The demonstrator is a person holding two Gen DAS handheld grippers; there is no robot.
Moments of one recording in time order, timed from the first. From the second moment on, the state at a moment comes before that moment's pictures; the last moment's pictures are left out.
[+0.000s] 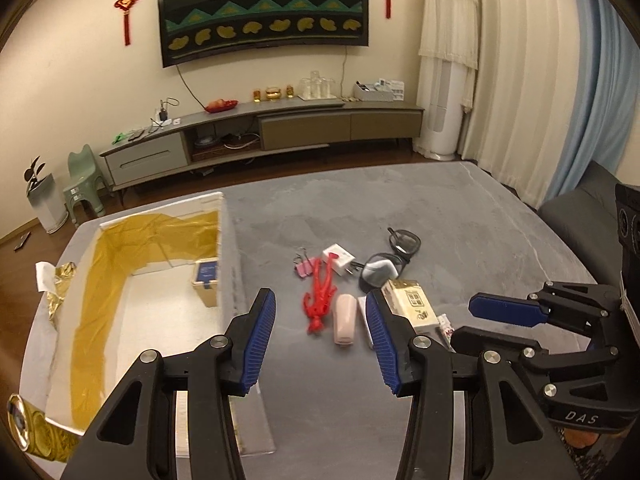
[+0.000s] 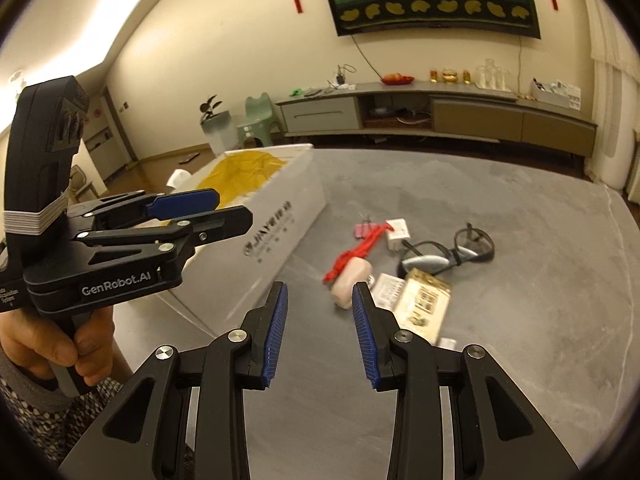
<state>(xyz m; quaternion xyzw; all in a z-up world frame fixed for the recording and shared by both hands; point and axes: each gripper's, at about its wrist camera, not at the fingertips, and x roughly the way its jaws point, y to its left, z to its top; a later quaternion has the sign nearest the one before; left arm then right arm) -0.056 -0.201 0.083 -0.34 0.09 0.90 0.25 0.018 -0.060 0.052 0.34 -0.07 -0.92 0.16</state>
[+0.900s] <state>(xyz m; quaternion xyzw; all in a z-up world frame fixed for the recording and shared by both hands) -0.126 -0.135 -0.026 -0.43 0.08 0.87 0.24 -0.023 0.000 -0.060 0.46 -0.07 -0.88 0.09</state>
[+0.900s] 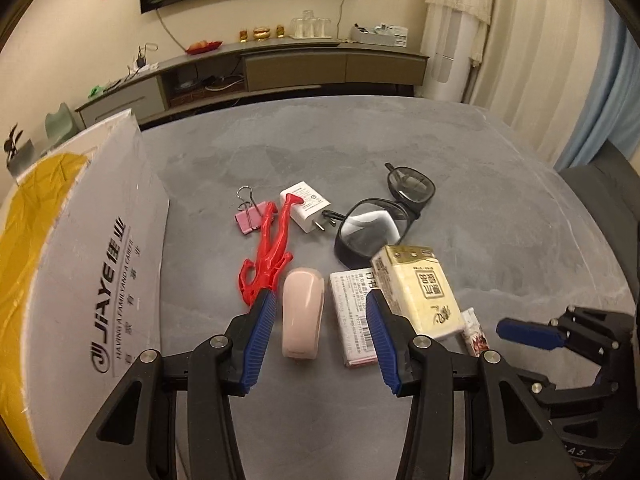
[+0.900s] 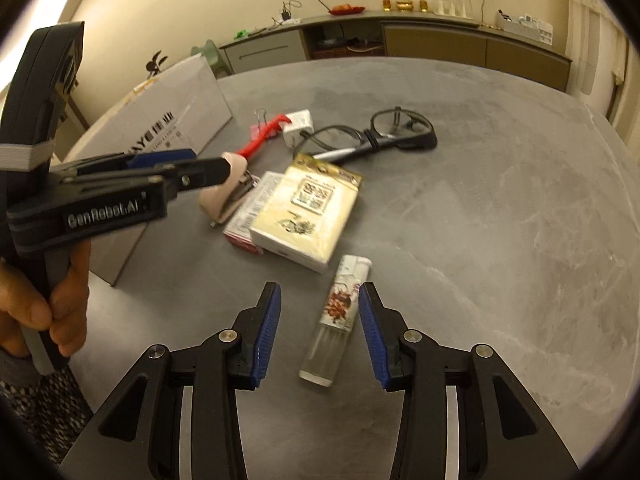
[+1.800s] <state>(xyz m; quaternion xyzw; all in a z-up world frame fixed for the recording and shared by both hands) -0.125 -0.159 -0.049 -0.43 0.03 0.86 0.27 -0.024 -0.013 -0.073 0.46 0.03 -0.89 0.06</state>
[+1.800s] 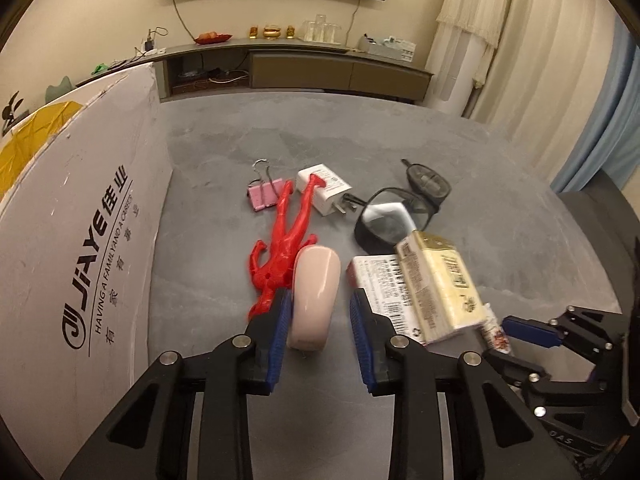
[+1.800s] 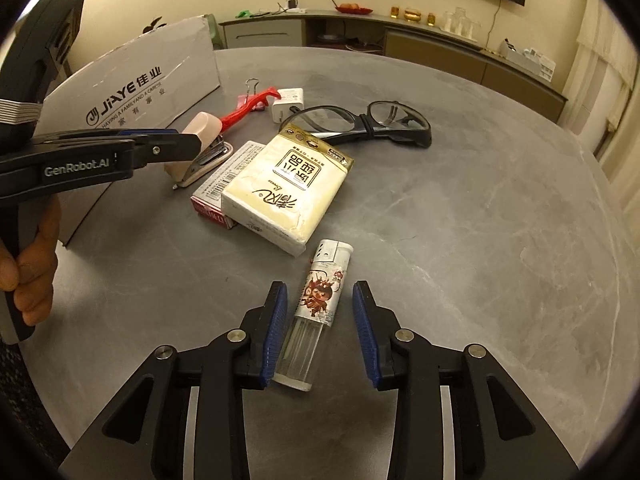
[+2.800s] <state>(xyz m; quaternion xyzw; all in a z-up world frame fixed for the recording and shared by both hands) -0.142 -0.138 -0.049 -0.40 0.07 0.88 0.24 -0.019 0.003 -0.055 0.43 -0.07 -0.90 0.09</state>
